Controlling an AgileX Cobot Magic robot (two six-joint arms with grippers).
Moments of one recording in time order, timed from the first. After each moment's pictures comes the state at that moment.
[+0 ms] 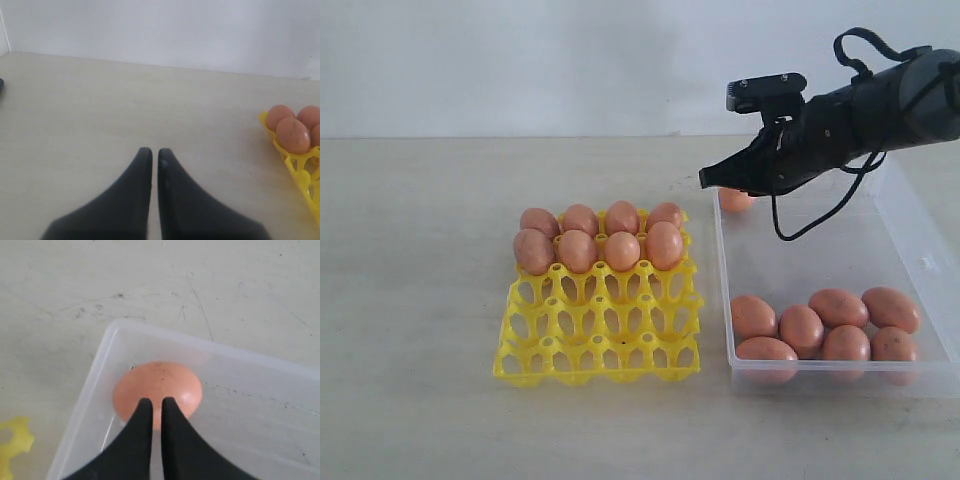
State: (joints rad) left arm 0.10 0.00 0.00 -0.16 0.31 0.11; right arm 0.17 2.07 -1.33 -0.16 0.16 0.21
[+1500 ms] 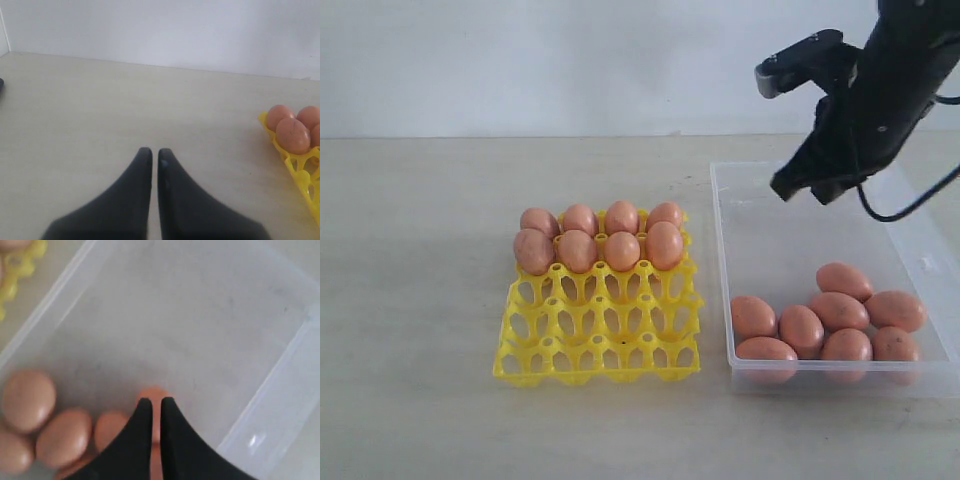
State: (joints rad) left arm 0.10 0.00 0.00 -0.16 0.31 0.11; right arm 0.17 1.73 -1.33 -0.10 0.90 -0.24
